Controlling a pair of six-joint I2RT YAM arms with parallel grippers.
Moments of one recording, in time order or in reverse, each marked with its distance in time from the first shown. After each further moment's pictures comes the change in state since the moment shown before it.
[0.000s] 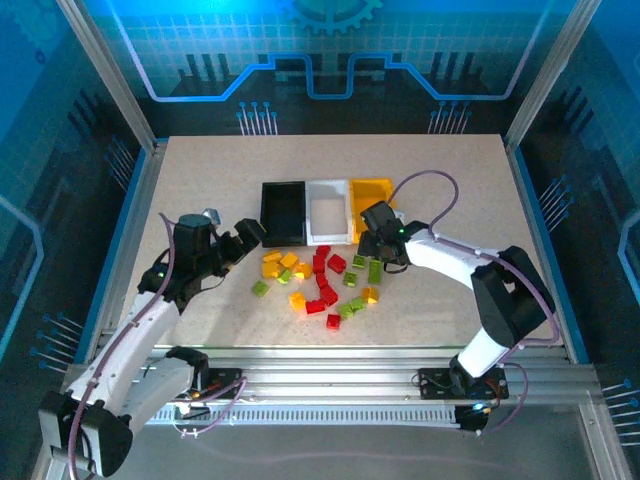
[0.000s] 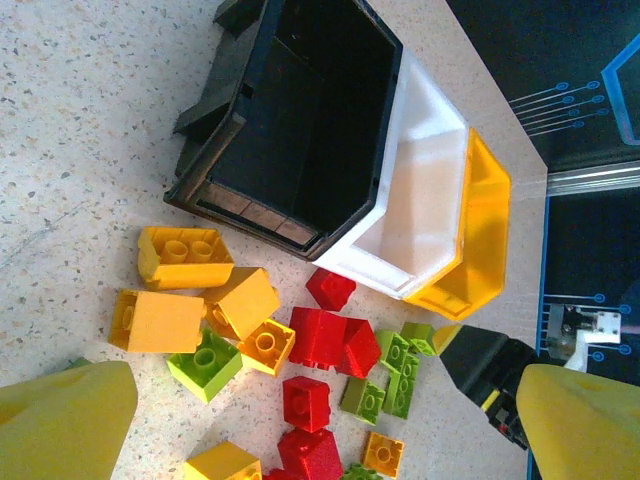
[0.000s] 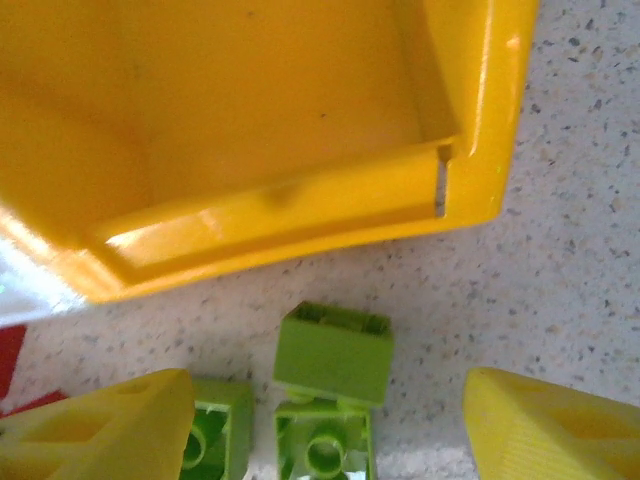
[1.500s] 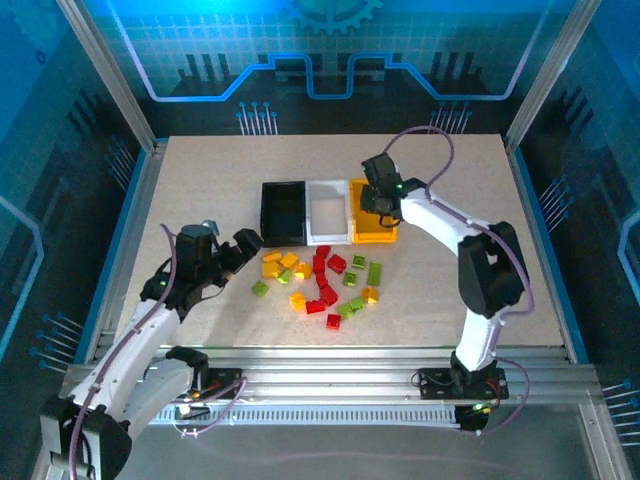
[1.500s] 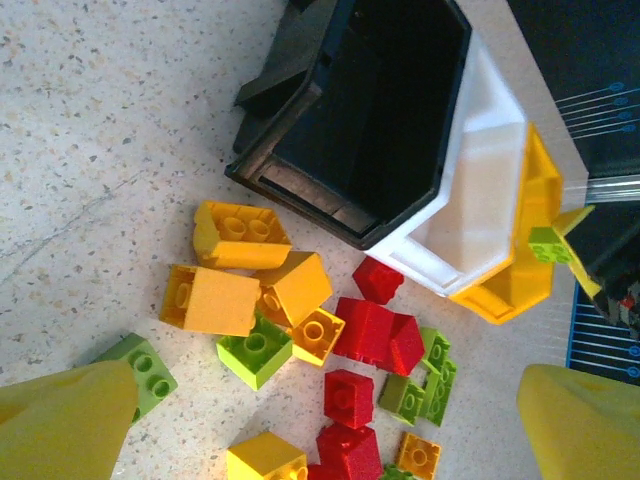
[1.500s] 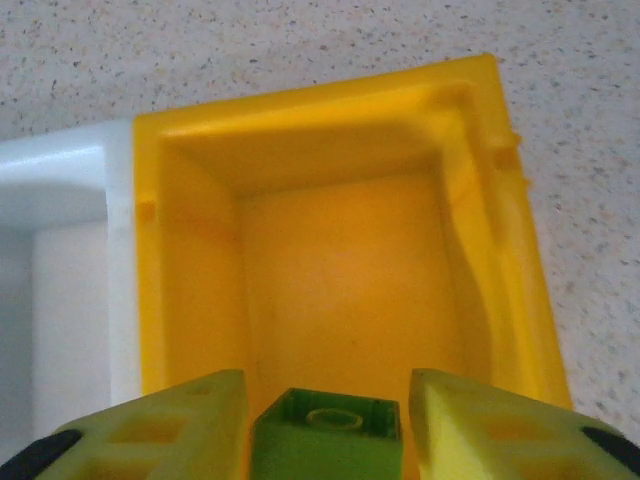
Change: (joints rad) left arm 0.000 -0.021 -0.088 0.006 -0.028 -0.026; right arm -0.111 0.255 0.468 -0.056 -0.015 -0.225
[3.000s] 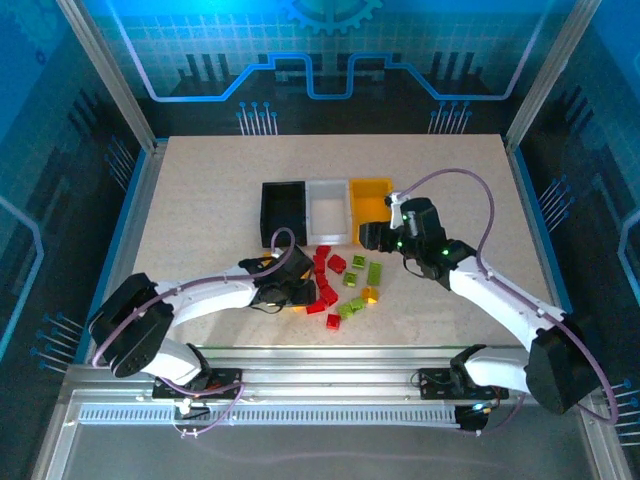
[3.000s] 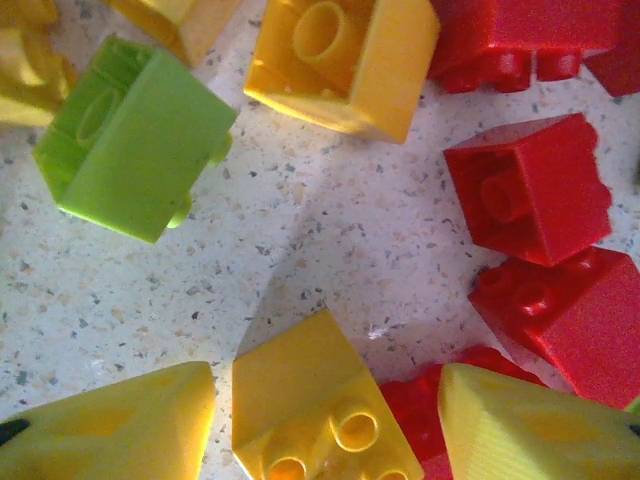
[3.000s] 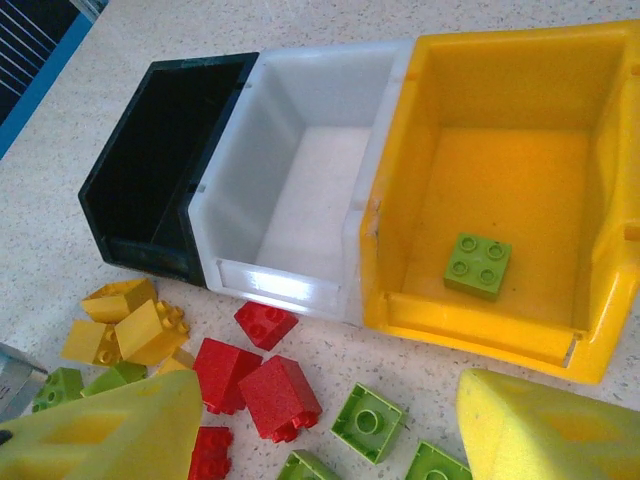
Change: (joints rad) left arm -0.572 0.602 0.153 -0.044 -0.256 0.113; right arm 0.045 -0.684 -0.659 0.333 -0.300 -0.153
